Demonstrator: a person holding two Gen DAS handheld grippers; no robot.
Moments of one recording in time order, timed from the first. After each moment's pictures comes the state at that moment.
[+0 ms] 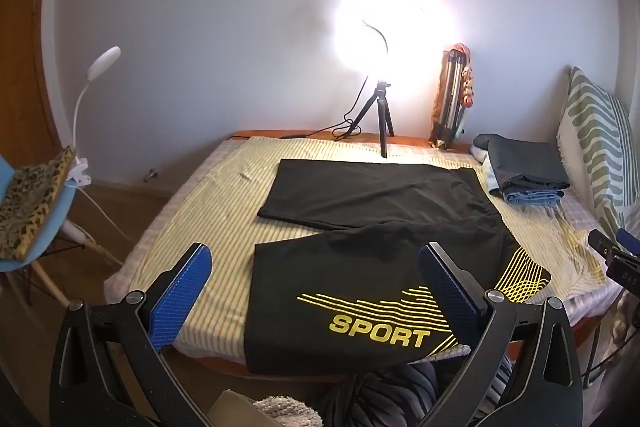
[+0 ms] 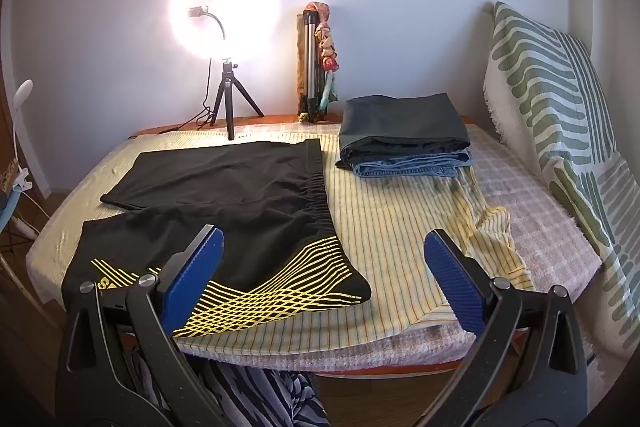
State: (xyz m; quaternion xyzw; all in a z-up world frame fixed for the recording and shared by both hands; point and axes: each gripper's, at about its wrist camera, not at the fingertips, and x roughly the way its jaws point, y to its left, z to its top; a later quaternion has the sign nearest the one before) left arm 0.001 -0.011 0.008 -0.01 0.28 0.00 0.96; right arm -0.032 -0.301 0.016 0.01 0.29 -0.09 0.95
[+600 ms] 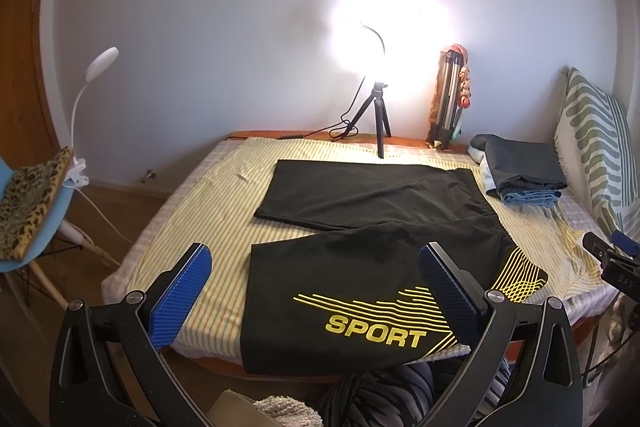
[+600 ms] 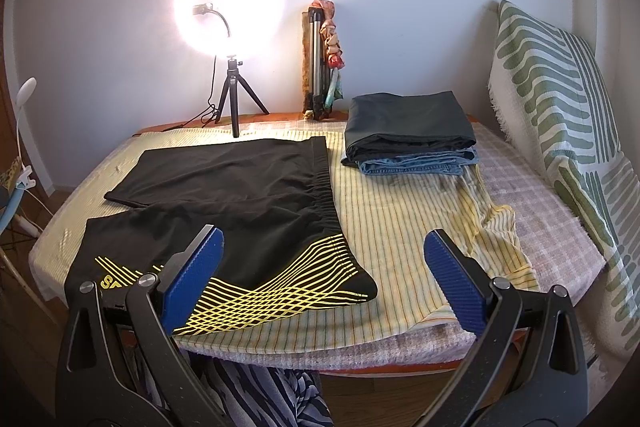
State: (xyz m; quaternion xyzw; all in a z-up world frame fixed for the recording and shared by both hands) left arm -0.001 -0.015 0.008 -0.01 0.28 0.00 0.96; right arm -0.030 -0.295 0.017 0.01 0.30 -0.09 0.95
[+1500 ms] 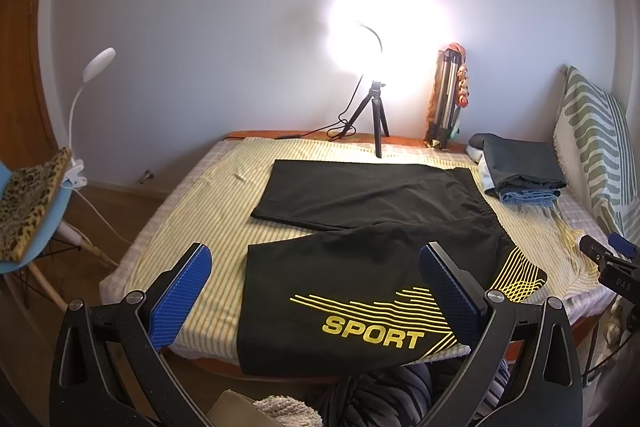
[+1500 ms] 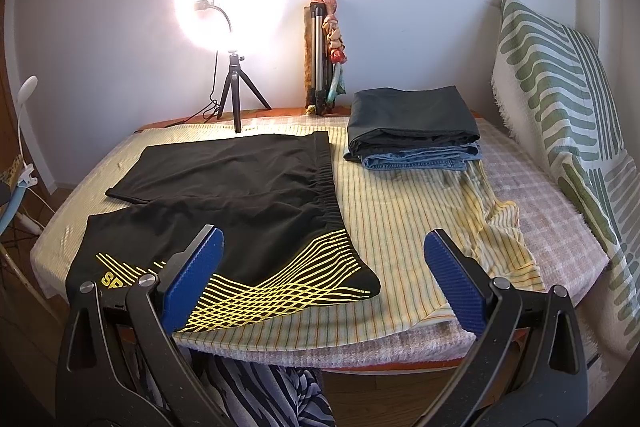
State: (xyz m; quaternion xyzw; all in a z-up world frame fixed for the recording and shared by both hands) left arm 0.001 -0.019 0.007 -0.01 0.28 -0.01 0.96; right arm -0.029 -0.296 0.011 0.02 0.30 -0.08 0.95
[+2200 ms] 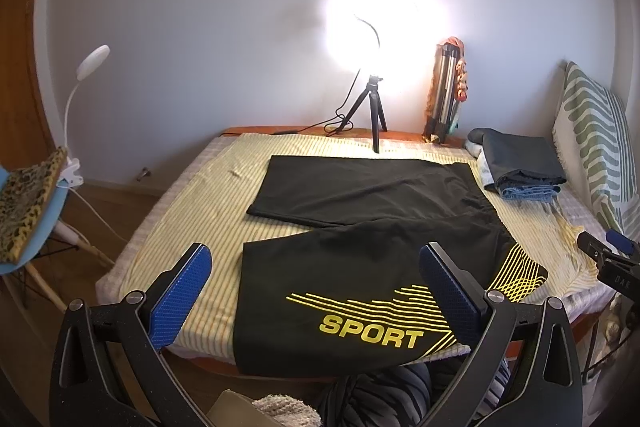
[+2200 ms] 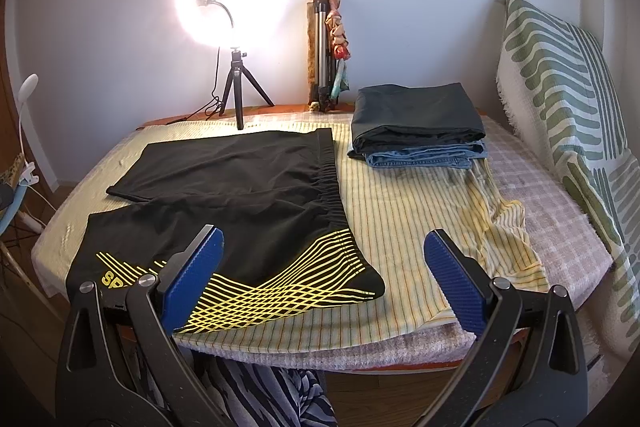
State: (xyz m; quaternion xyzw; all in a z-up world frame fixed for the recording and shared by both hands) left arm 0.008 -0.021 0.002 -0.01 0.29 -0.01 0.96; right arm -0.026 -0.291 0.004 0.02 0.31 -0.08 0.95
